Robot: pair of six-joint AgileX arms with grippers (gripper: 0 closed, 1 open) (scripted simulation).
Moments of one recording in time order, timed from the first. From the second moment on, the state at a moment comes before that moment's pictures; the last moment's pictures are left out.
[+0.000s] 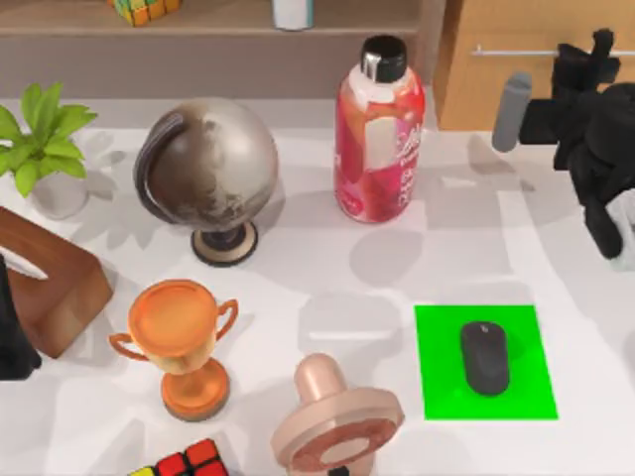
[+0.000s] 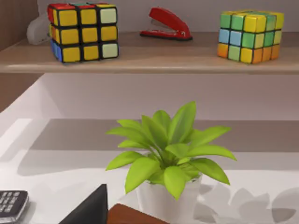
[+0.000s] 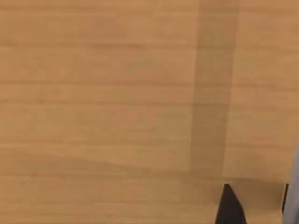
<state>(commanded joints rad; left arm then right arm) 0.00 0.00 0.00 0.00 0.00 0.00 0.16 2.30 1.10 1.19 0.20 -1.55</state>
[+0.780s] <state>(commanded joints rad) 0.00 0.00 0.00 0.00 0.00 0.00 0.16 2.30 1.10 1.19 0.20 -1.55</state>
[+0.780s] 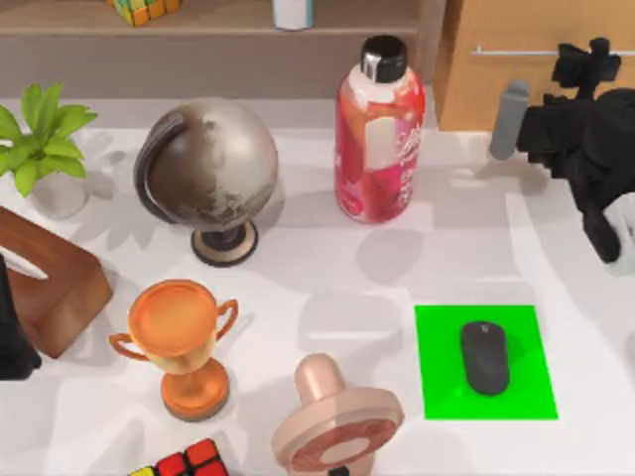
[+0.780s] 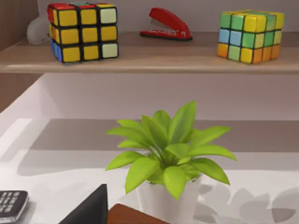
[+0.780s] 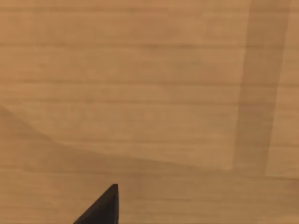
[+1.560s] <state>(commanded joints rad) 0.00 0.00 0.00 0.00 0.00 0.00 0.18 2.23 0.94 1.27 0.22 -1.55</state>
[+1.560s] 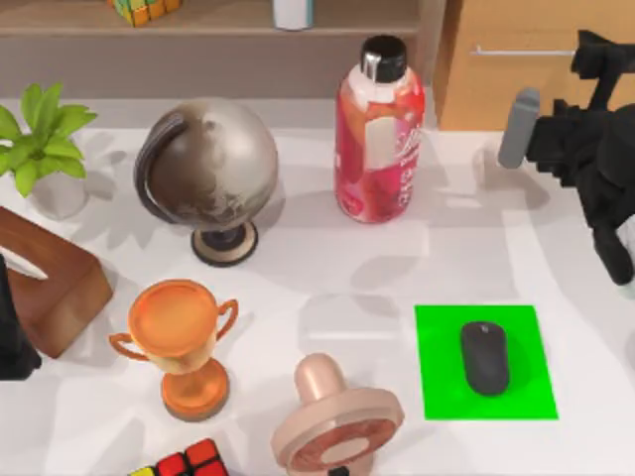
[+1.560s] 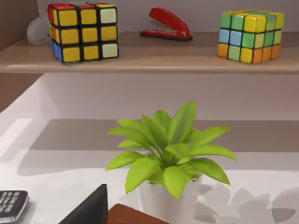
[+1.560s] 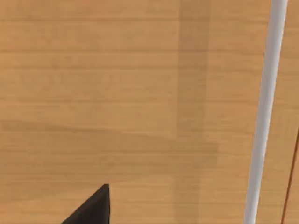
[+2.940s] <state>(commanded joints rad) 0.00 0.00 0.00 0.00 0.00 0.00 0.61 2.09 1.30 1.10 0.47 -0.76</state>
